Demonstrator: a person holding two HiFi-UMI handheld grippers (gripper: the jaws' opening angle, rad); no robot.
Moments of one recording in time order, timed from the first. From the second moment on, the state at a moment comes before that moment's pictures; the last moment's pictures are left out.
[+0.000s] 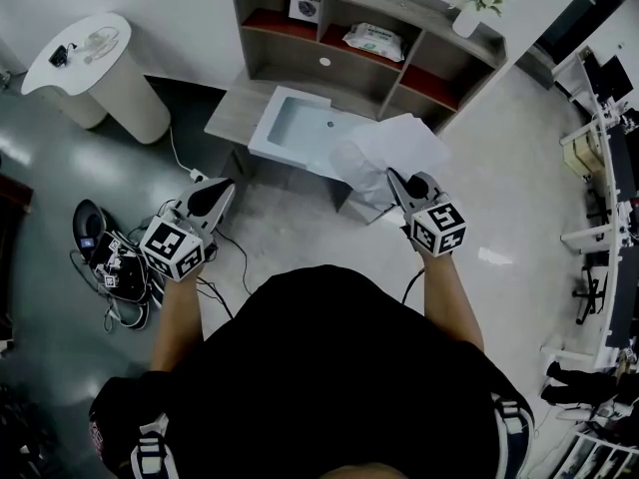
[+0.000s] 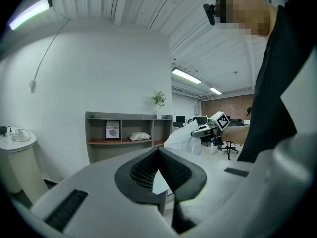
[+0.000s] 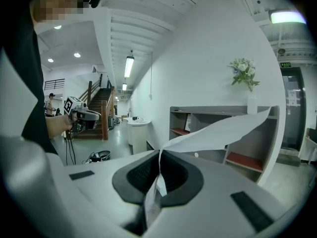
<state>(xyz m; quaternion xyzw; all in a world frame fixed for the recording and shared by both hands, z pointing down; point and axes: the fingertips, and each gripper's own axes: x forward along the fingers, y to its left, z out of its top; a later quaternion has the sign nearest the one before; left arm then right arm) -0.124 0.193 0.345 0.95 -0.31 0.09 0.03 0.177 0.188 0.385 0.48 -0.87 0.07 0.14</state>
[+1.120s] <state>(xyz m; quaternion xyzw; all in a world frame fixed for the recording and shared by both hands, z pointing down) -0.186 0.157 0.359 0.96 -0.28 0.08 0.05 0.123 0.163 0.396 0.50 -0.84 0.08 0.16</state>
